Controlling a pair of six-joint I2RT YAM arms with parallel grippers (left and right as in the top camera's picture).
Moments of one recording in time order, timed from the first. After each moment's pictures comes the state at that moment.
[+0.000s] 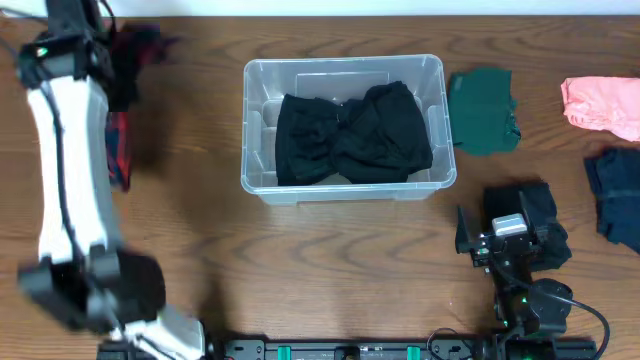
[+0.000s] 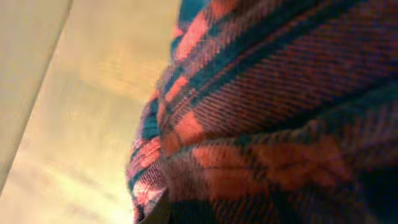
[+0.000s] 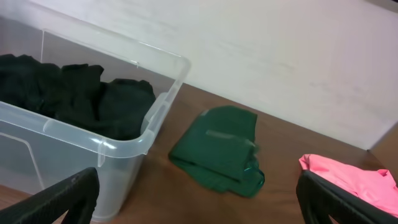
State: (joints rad) left arm 0.20 1.76 1.89 -1.17 -0.22 -0.05; right arm -0.04 0.02 0.01 -0.06 -0.16 -0.28
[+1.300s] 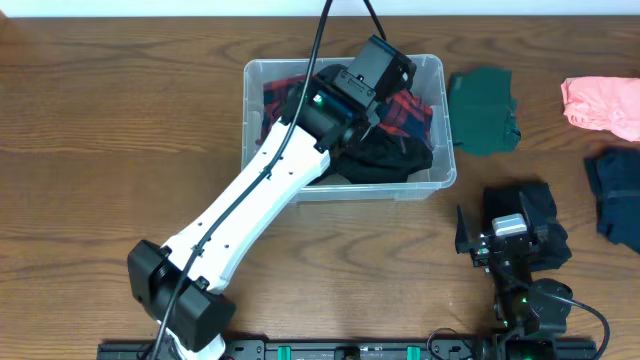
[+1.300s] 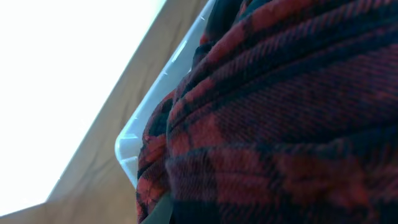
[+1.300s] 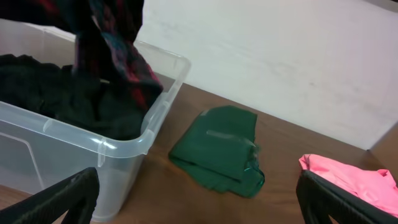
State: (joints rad) left arm -0.71 1.84 1.90 -1.05 -0.42 0.32; right arm -0.04 0.02 0.01 -0.06 -0.16 -0.28
